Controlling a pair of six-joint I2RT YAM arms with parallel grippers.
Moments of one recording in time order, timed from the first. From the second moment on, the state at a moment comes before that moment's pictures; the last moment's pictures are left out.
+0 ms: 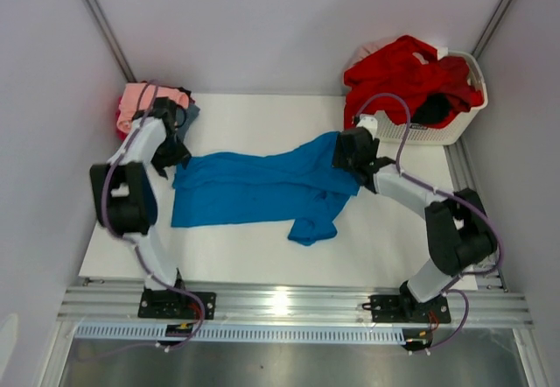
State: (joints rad) left arm 0.07 1.91 1.54 -0.99 -0.27 -0.61; right arm 0.45 1.65 1.05 -0.09 0.40 0.41
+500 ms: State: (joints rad) left arm 0.06 1.49 1.01 -0.80 -0.15 -0.76; right arm 0.60 1.49 0.78 -0.15 0.40 0.57
